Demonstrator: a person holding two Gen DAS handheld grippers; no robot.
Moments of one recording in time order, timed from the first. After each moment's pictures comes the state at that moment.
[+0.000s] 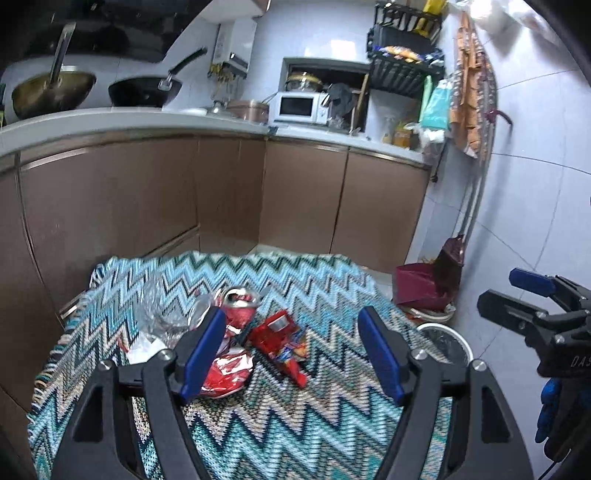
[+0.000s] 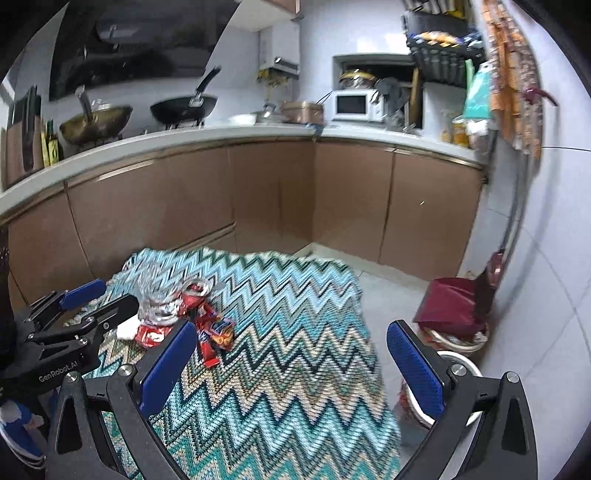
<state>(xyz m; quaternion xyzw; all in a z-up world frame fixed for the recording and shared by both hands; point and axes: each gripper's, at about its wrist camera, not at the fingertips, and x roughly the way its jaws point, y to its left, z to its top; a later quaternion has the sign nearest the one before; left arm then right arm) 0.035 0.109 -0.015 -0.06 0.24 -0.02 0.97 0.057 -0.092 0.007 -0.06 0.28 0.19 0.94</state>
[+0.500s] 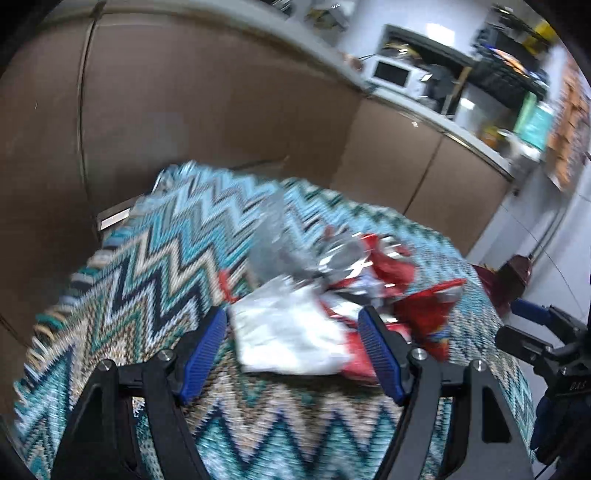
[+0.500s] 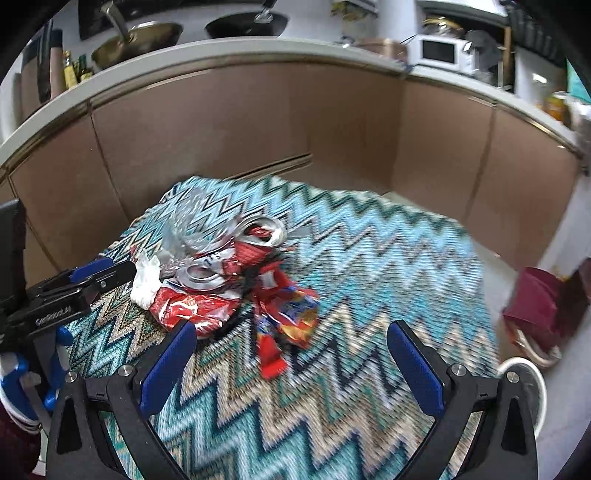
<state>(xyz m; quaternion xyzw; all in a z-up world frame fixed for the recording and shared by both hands) 0.068 0.257 -0.108 -0.18 0.33 0.08 0.92 0.136 0.024 -0.077 -0.10 0.38 0.32 0.86</state>
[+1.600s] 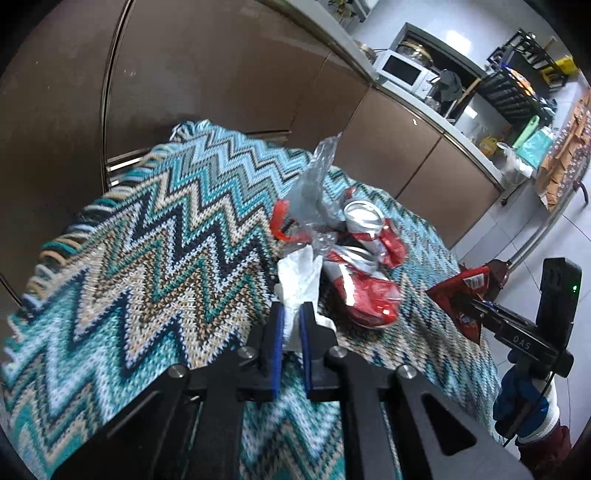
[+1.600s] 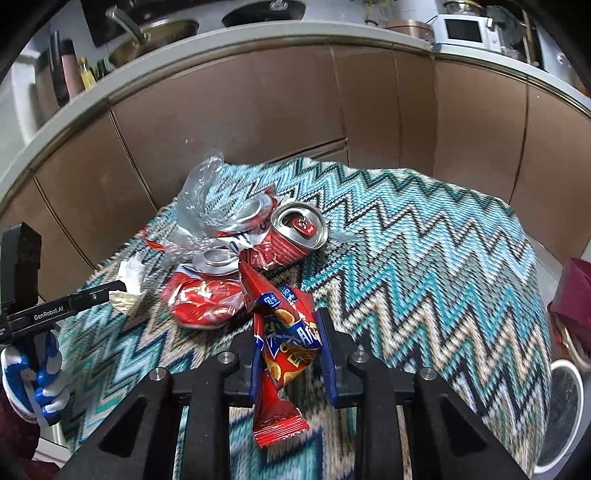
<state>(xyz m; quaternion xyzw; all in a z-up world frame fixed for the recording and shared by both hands) 0.011 0.262 -0.105 -0.23 0.35 0.05 0.91 0.136 -0.013 -0.092 -0.05 0.39 0.38 0.84</state>
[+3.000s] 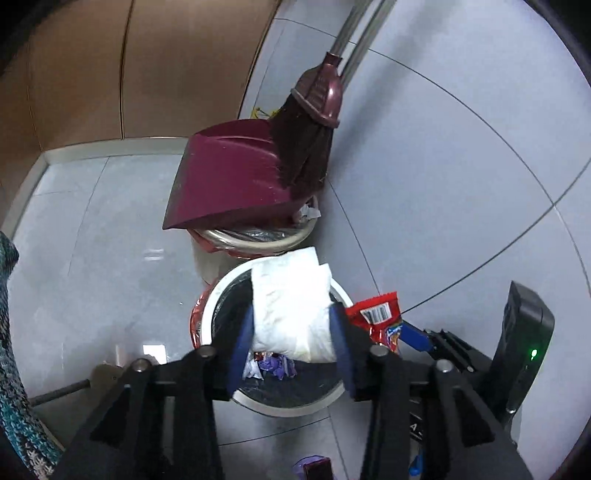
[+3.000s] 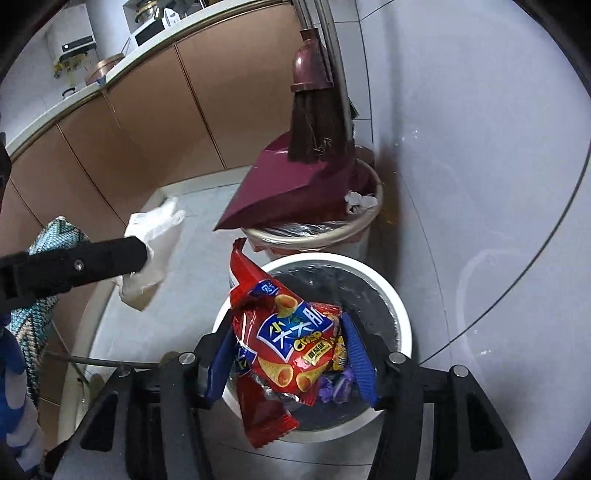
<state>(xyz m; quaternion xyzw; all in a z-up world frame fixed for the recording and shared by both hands) 0.350 -0.288 -0.171 -0.04 0.49 -0.31 0.82 0.242 -0.443 -0.203 0.12 0.43 -0.03 0.90</state>
